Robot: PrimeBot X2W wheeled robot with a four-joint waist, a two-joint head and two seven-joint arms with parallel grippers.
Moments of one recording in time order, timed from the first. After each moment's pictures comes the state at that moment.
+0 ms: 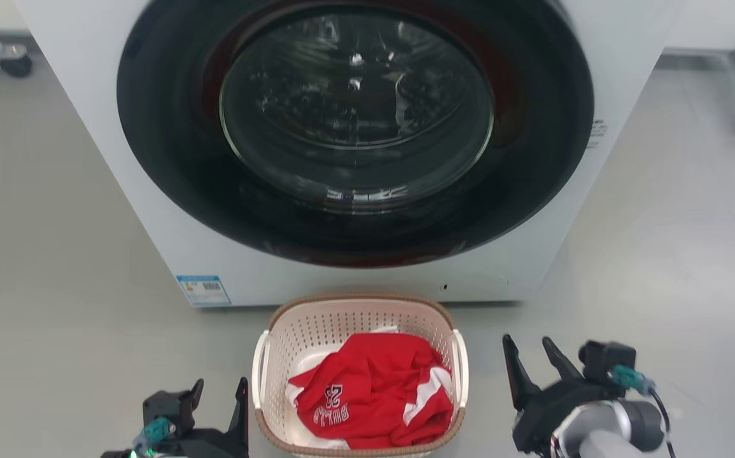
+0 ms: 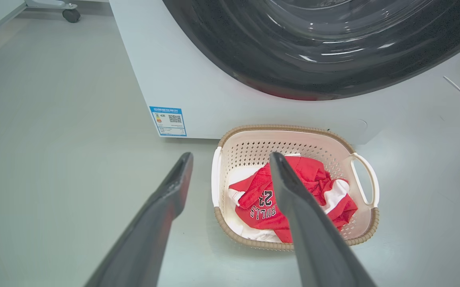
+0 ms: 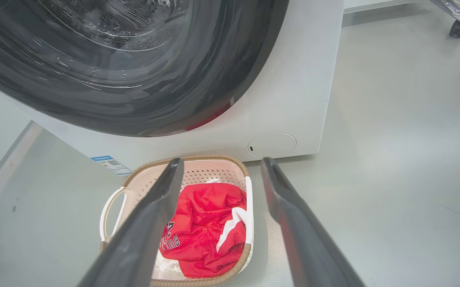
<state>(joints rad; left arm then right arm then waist) -0.31 0.20 -0.58 0.73 -0.71 0.12 -0.25 -0.45 -0.15 0.72 0.75 0.84 -0.12 -0.25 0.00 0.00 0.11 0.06</state>
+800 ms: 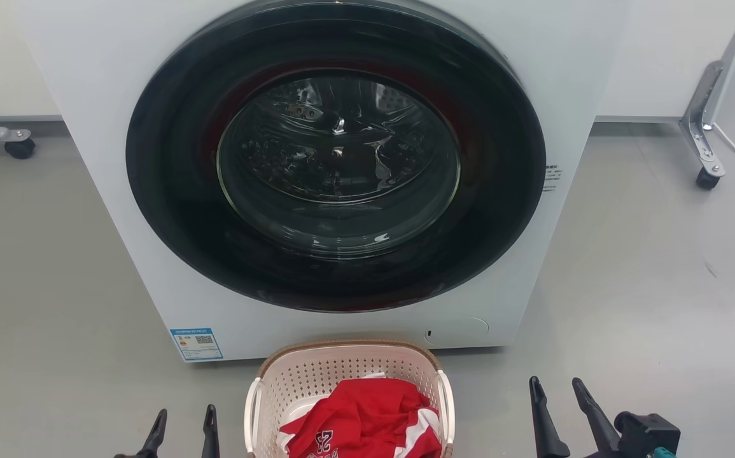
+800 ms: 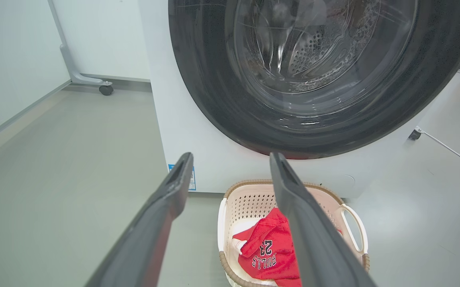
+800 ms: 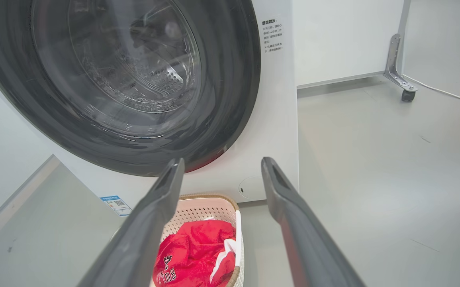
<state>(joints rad) 0.04 0.17 -0.25 0.32 -0.42 0.12 -0.25 -0.05 -0.14 0.41 0.33 0.50 -0.12 -0.25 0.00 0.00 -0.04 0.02</state>
